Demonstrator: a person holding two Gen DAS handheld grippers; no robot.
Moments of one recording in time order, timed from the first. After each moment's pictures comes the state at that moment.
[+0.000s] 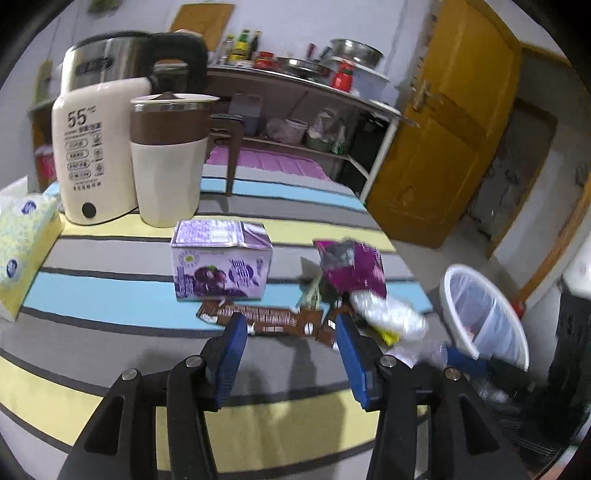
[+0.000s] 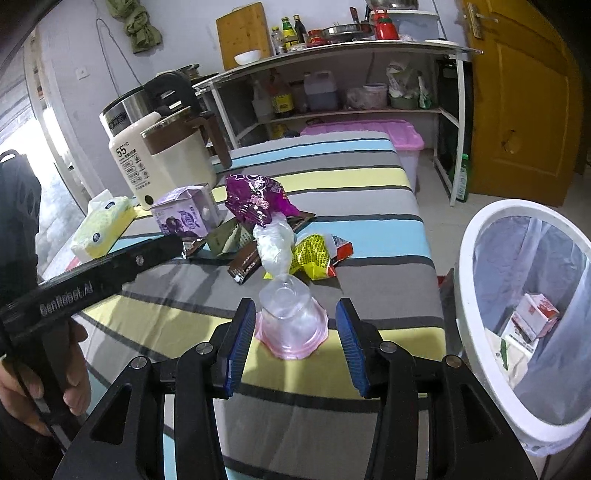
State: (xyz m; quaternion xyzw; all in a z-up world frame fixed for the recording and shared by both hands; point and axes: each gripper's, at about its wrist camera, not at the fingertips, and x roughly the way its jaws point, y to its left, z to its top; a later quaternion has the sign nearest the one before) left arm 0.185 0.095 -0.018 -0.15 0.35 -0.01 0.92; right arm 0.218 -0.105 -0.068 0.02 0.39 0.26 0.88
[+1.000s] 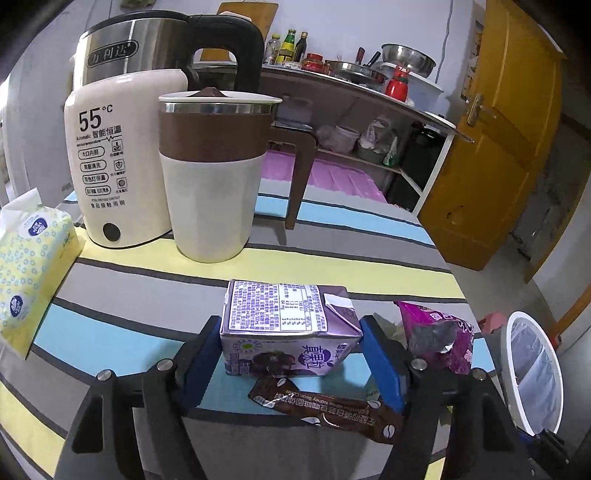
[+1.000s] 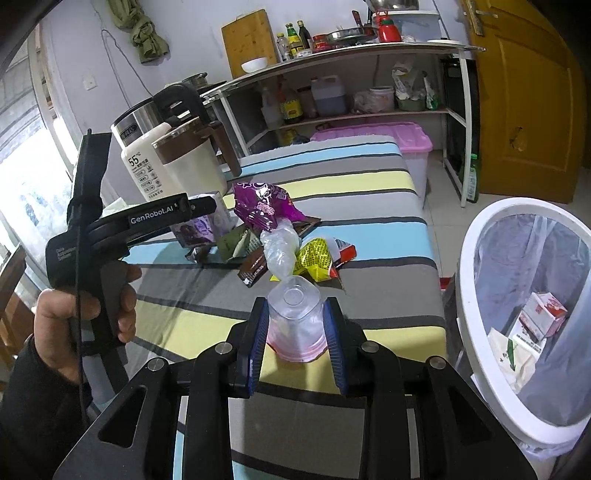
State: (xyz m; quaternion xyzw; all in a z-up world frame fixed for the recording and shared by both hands) left arm 0.239 0.128 -0.031 -0.14 0.36 0.07 0.92; right arm 0.215 -0.112 -0.064 0.04 0.38 0.28 0.88
